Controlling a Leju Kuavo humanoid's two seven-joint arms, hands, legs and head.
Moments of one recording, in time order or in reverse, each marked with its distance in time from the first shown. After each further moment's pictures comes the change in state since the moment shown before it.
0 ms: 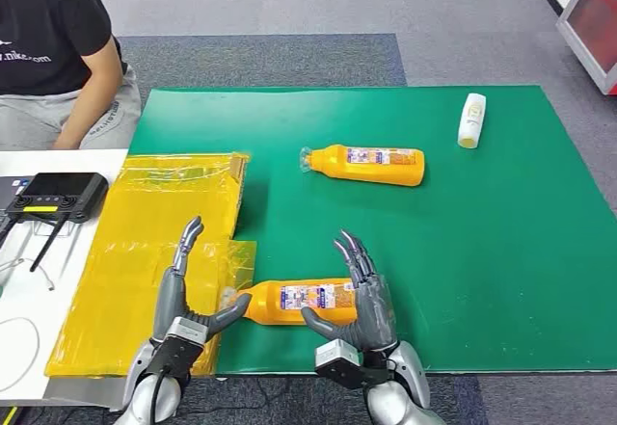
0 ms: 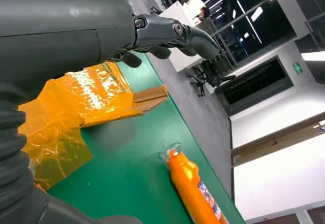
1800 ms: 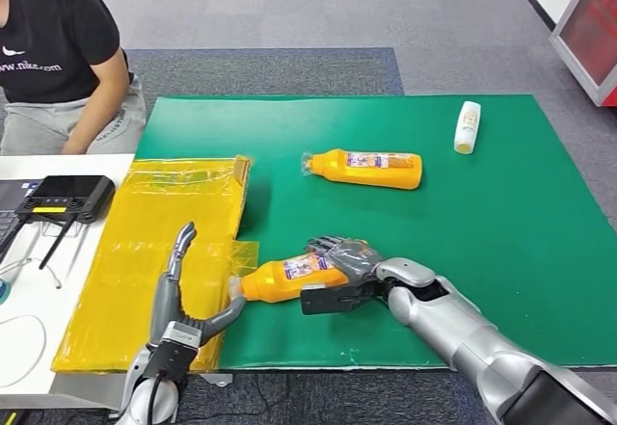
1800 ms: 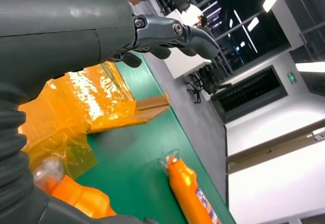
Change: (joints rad) left arm 0.008 0.010 0.010 0.036 0.042 0.037 -0.040; right arm -0.582 -0.148 0.409 0.518 0.124 0.733 0.385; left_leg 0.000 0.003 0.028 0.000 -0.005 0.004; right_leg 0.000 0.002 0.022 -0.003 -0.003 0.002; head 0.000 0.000
